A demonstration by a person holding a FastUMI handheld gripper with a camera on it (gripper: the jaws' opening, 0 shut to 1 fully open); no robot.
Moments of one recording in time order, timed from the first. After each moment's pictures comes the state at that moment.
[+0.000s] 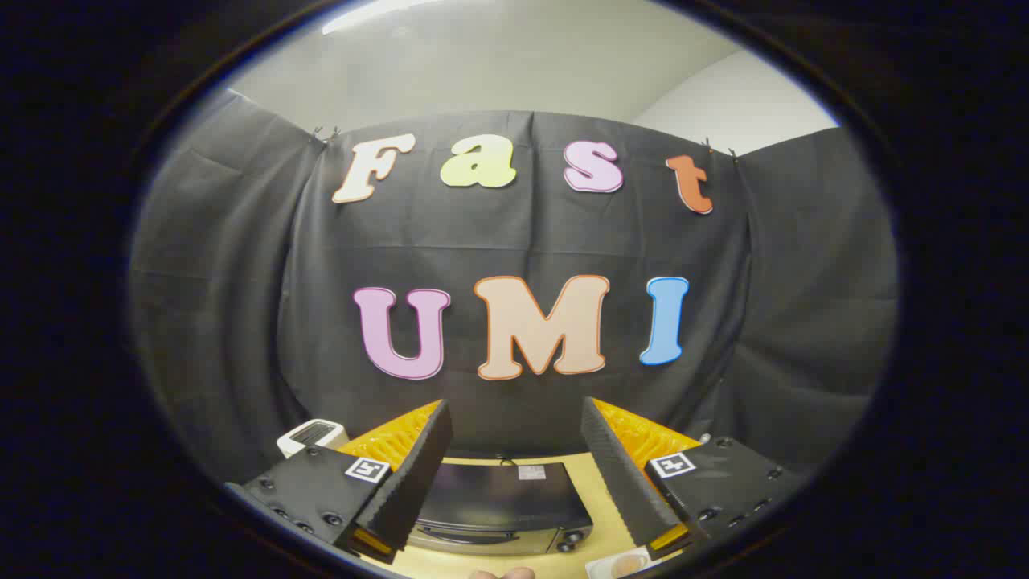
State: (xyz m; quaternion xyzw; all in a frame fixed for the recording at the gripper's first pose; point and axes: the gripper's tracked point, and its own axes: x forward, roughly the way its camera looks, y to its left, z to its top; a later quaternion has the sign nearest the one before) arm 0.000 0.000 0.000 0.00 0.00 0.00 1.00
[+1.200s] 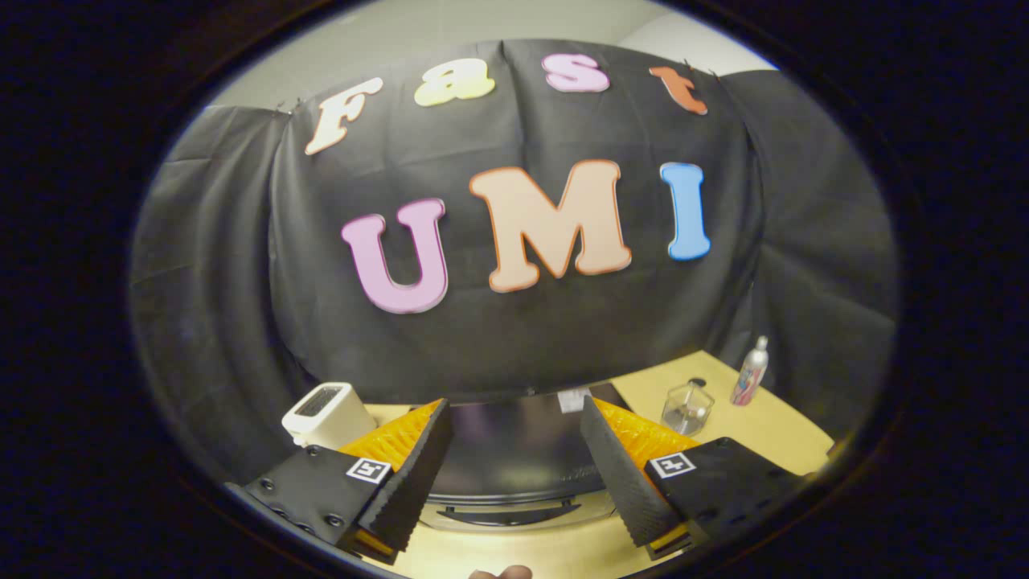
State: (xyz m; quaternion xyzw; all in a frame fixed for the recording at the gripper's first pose) arm 0.057 0.038 -0.189 0.07 0.16 0.01 0.98
